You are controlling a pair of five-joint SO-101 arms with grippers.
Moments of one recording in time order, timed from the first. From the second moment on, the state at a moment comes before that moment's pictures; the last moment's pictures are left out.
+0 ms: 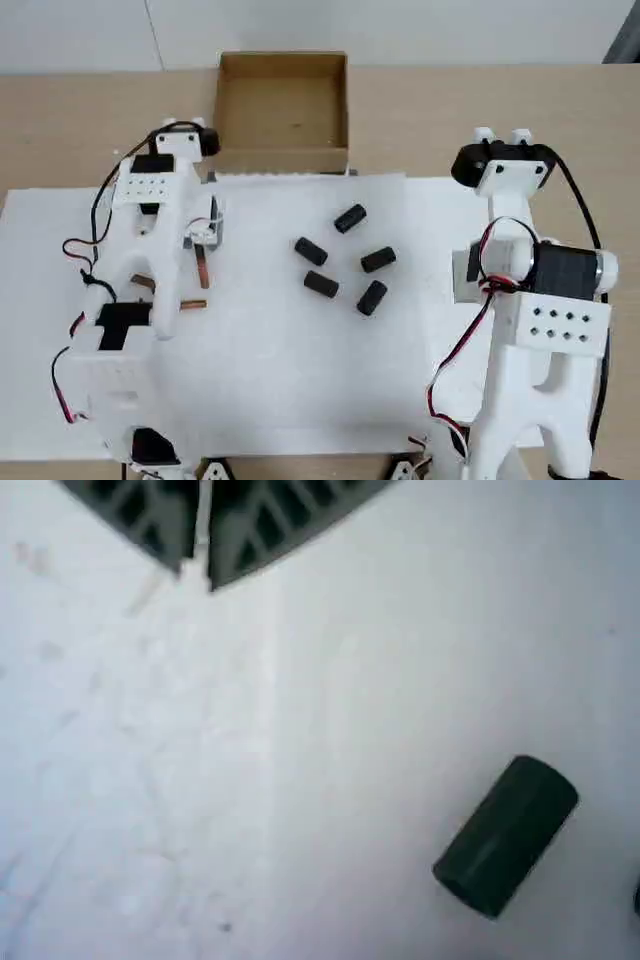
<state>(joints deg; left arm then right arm) -5.3 24.7 -3.3 78.4 4.2 5.7 -34.5 17.3 94.9 8.8</state>
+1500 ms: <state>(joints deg) -5.8 20.8 -17.3 89.0 4.1 -8.3 -8.8 -4.6 94.9 16.2</state>
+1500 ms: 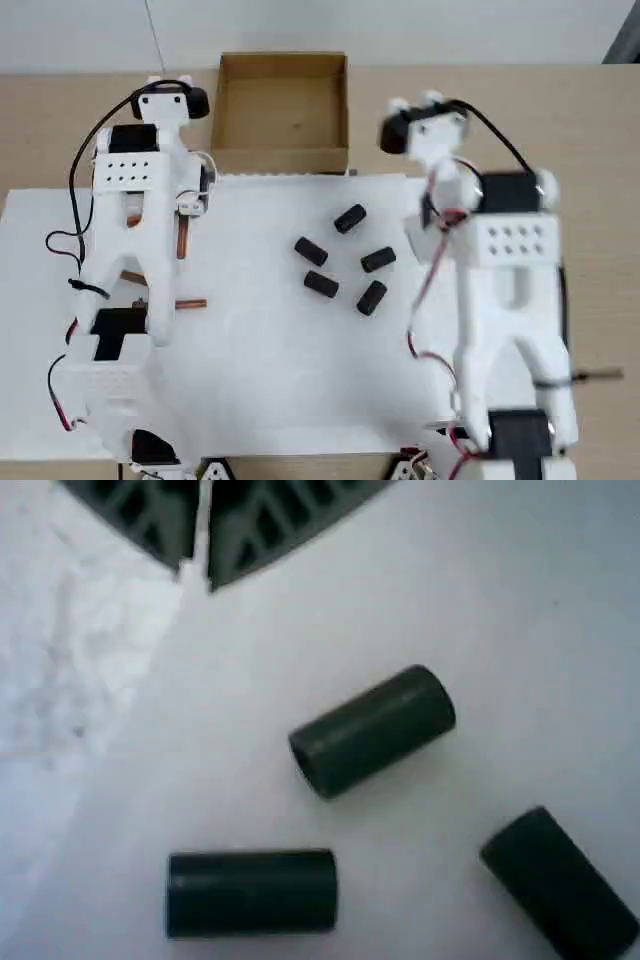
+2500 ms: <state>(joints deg) -9.0 20.8 -17.3 89.0 4.0 -28.3 31.5 -32.0 94.9 29.1</state>
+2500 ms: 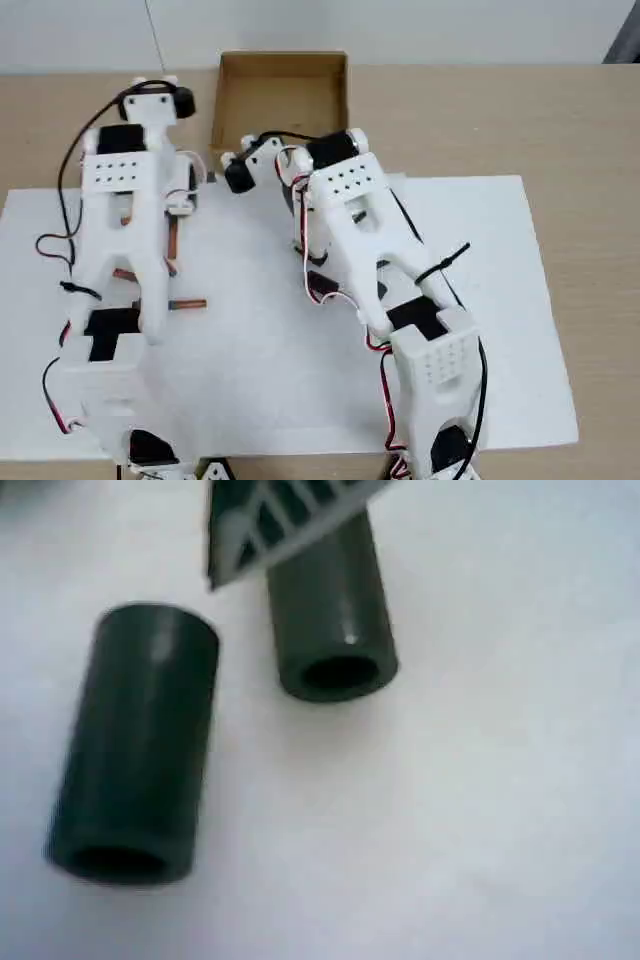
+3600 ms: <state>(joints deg) -14.8 20.8 -17.3 89.0 4.1 -29.3 41.8 -33.8 88.4 30.2</state>
